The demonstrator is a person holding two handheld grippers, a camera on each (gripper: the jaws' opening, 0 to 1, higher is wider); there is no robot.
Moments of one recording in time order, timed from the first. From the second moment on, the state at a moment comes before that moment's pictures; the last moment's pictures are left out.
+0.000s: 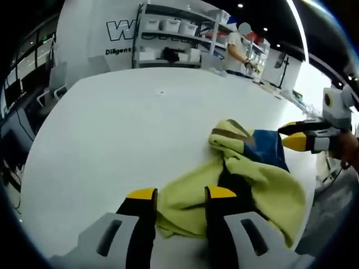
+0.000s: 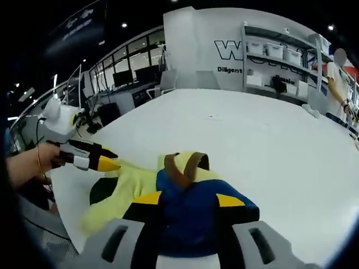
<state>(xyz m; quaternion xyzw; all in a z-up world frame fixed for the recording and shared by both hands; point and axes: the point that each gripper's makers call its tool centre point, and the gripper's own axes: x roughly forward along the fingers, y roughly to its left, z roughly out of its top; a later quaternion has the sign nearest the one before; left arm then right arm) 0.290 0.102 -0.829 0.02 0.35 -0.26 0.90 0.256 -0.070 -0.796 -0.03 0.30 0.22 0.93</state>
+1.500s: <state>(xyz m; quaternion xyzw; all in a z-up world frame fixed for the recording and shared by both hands) 0.251 0.083 -0.802 0.01 0.34 -0.35 0.87 0.281 -0.163 -0.794 -0.05 0.33 0.13 0.93</state>
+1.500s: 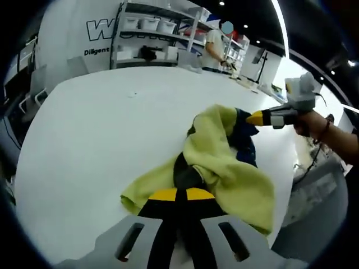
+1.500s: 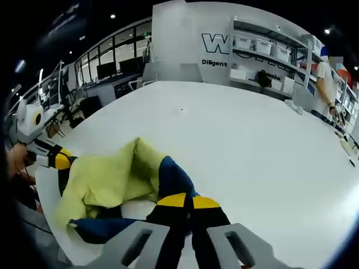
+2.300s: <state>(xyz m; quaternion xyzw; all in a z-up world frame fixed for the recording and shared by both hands) 0.221 0.111 -0.789 0.04 0.37 -0.35 0.86 0.265 -0.221 -0.812 -0.06 0.41 0.09 0.91</state>
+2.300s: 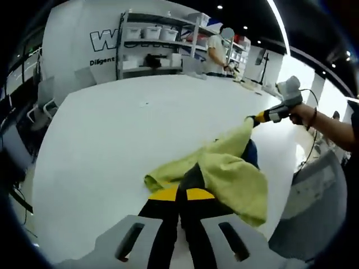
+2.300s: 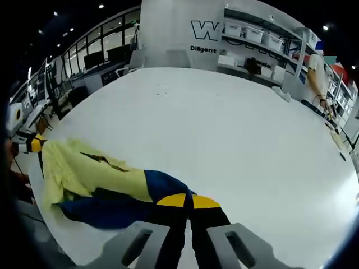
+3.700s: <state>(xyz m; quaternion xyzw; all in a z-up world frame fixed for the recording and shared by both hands) 0.241 0.129 -0.782 0.01 0.40 -0.29 0.87 0.240 -0.205 -0.799 0.02 0.40 0.17 0.90</state>
